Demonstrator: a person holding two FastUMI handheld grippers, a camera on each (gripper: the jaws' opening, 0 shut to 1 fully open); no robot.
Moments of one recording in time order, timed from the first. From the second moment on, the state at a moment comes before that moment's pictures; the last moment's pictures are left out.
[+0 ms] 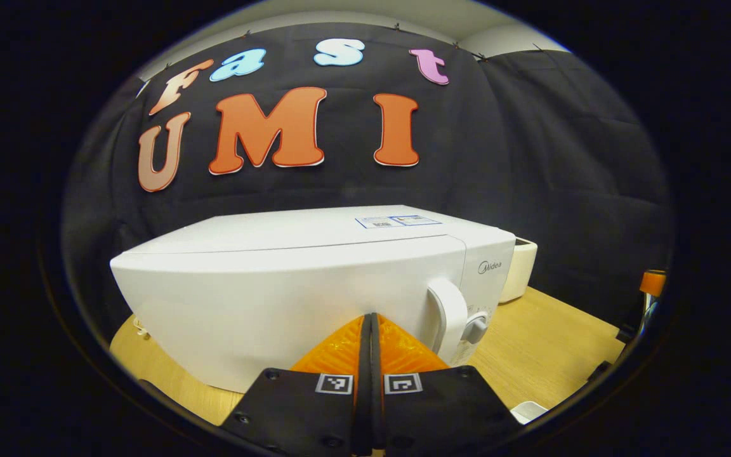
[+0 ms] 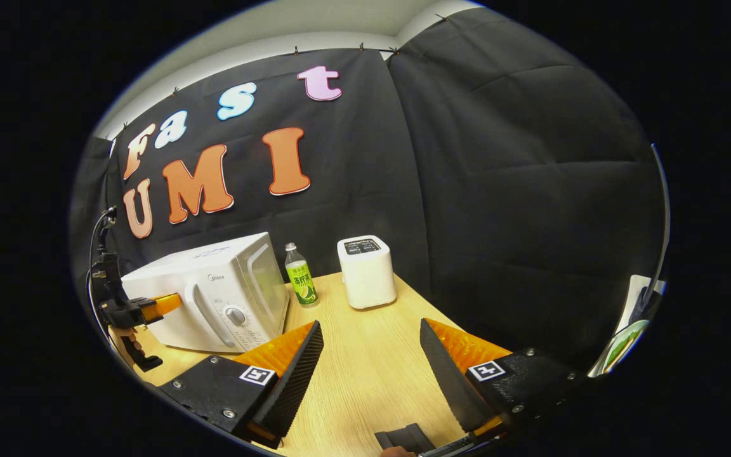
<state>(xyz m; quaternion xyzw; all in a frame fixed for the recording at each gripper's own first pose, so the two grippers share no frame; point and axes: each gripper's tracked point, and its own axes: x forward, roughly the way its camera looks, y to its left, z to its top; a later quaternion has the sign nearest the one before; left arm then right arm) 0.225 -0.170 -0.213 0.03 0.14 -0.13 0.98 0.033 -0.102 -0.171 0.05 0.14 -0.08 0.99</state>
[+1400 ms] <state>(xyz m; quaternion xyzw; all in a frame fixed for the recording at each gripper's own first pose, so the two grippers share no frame) 0.030 0.192 0.022 0.04 0.06 0.10 0.99 0.038 0.072 -0.018 -0.02 0.05 0.05 1.00</state>
